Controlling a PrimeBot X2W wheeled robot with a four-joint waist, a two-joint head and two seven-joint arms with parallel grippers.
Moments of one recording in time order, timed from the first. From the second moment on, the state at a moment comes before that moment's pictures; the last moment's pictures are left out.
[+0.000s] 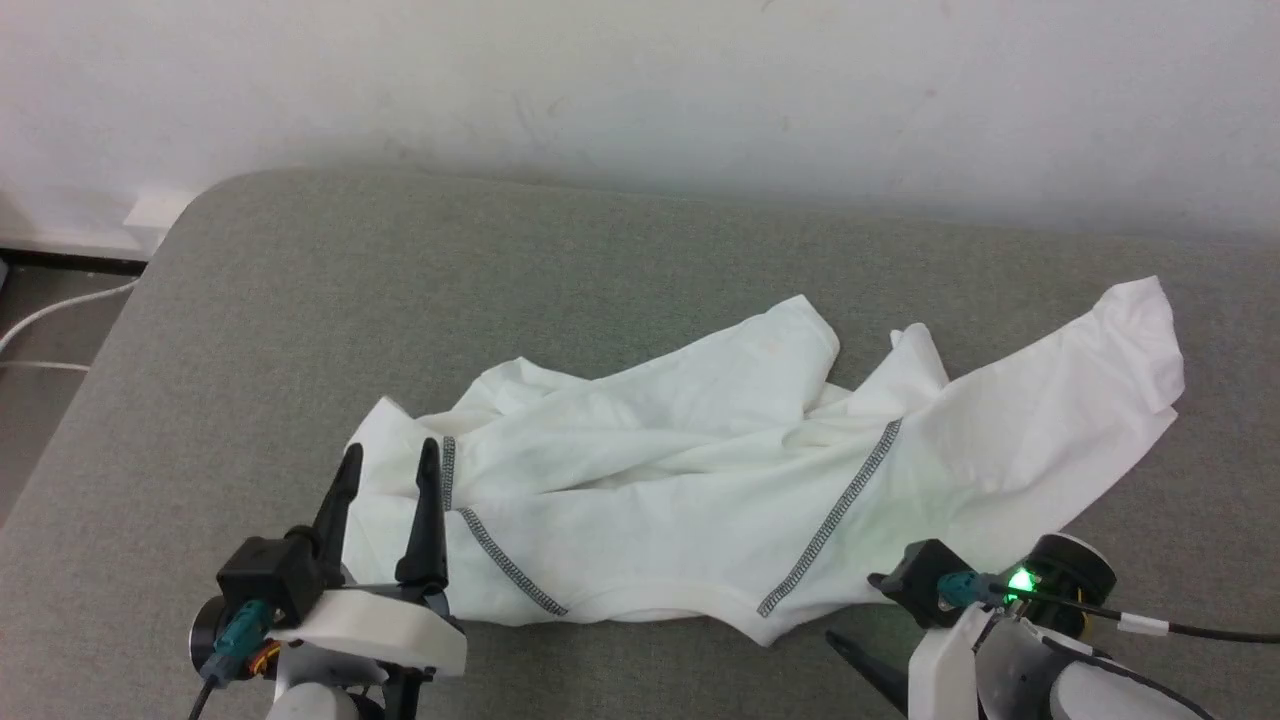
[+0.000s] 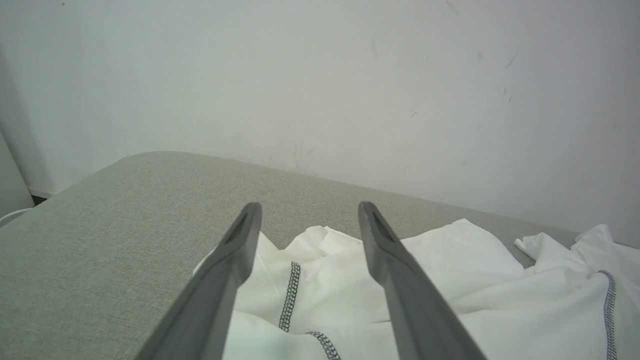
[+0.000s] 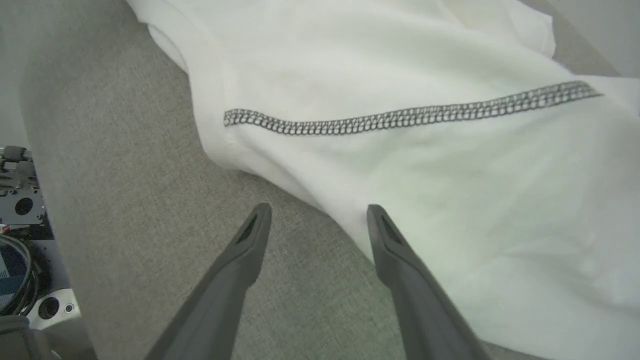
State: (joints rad) left arm -0.07 0.05 0.00 0.19 -0.23 -0.09 -0.26; right arm -0.29 -0.54 0.81 0.16 0.44 0.13 0.26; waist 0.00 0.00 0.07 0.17
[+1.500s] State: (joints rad) left arm -0.08 0.05 -0.07 0.19 -0.24 -0.07 -0.26; right arm -0.23 -0.63 0.37 -0.08 0.72 0.13 0.71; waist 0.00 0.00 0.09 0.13
